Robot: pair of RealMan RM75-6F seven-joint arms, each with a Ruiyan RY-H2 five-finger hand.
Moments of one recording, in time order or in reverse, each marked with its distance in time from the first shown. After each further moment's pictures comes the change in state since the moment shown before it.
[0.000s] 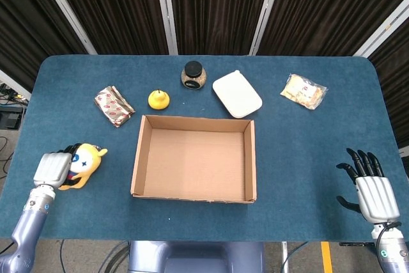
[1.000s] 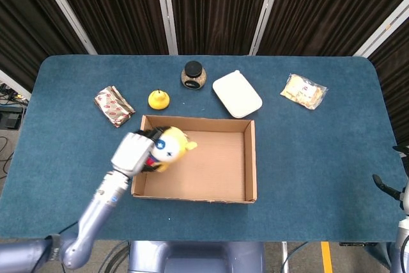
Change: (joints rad) left arm -0.233 -0.258 -0.130 -0.205 0.204 0.047 0.082; right arm -0.056 -0.099 0.203 0.045 0.258 0.167 0.091
